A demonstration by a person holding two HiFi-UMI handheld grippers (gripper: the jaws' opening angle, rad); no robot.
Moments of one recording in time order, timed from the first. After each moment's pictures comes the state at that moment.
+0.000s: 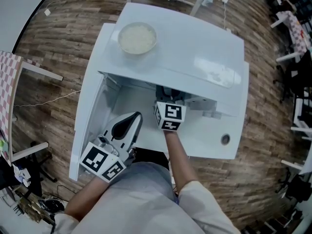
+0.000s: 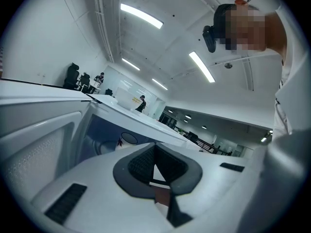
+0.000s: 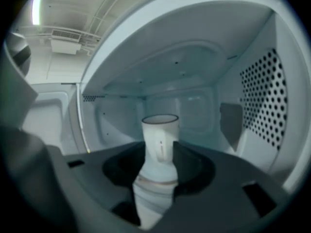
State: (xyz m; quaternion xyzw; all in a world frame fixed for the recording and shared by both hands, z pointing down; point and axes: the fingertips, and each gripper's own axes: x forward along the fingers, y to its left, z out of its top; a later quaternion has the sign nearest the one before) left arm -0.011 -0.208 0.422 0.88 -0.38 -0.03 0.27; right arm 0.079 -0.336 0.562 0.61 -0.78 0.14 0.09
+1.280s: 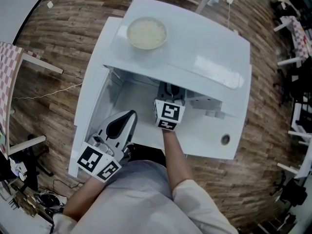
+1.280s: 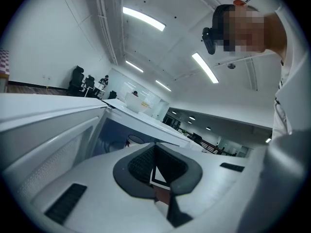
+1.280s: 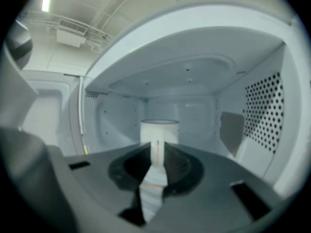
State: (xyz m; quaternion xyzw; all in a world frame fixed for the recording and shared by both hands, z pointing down) left arm -0.036 -0.203 0.423 0.87 -0.41 -0.03 0.26; right arm 0.072 -0.336 0.553 0.63 -0.76 0.09 0.10
